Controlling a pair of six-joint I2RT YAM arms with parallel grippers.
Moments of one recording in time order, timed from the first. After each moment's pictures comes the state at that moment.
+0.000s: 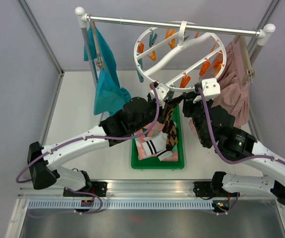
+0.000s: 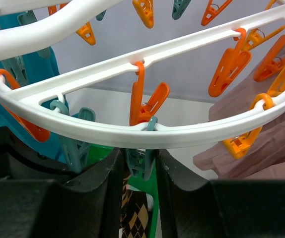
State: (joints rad) left arm -1.07 1.37 1.28 0.00 -0.21 -0.08; right arm 1.10 0.97 1.25 -0.27 0.93 -0.01
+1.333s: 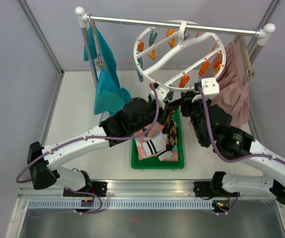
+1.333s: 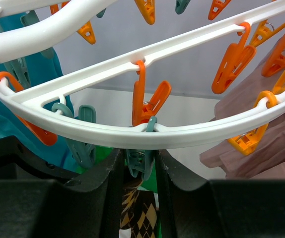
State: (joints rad) left arm -1.07 1.37 1.26 0.00 -0.17 -0.11; right arm 1.10 0.99 1.26 -0.27 0.94 0.05
